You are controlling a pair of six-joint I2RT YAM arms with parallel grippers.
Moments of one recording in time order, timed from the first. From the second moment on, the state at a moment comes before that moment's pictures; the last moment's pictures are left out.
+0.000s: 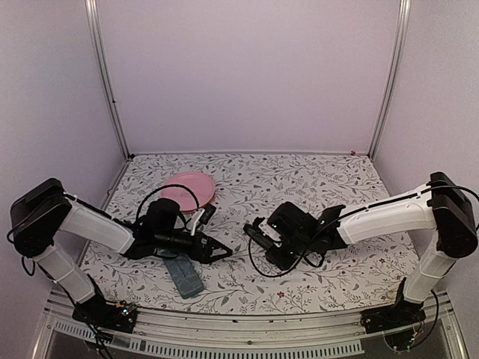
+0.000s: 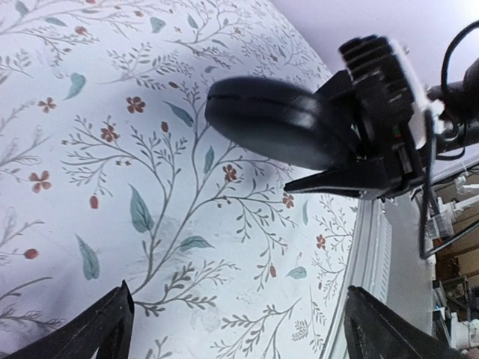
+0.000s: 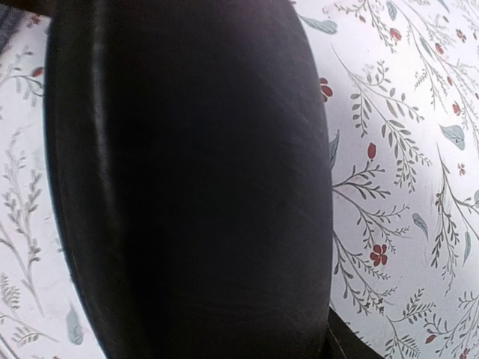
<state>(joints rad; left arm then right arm) -0.77 1.60 0.51 0.55 0.55 -0.47 1.07 1.68 0.96 -0.32 0.18 0.15</state>
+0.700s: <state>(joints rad) -0.73 1.22 0.51 0.20 0.09 -0.38 1.07 1.87 1.13 -0.44 0.33 0.11</state>
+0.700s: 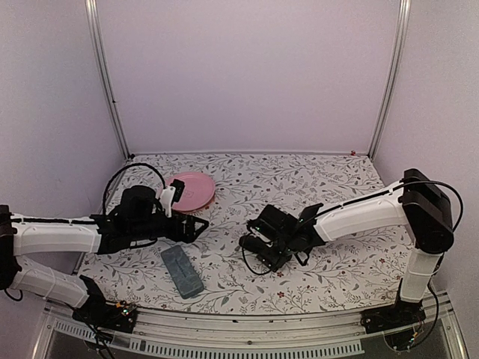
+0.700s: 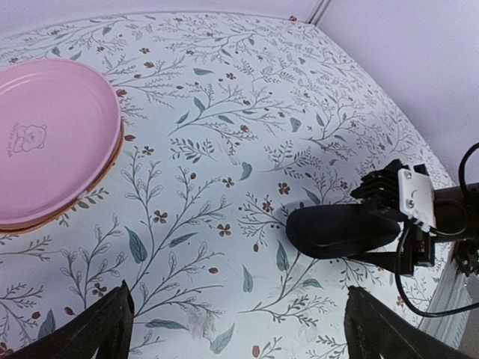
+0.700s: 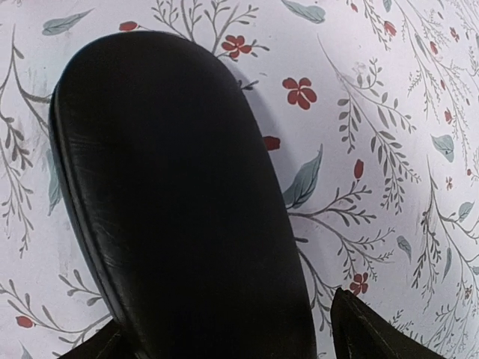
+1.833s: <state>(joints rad) -0.55 1.00 0.48 0.21 -0.34 -0.26 0.57 0.99 0.80 -0.27 0.34 0.32</state>
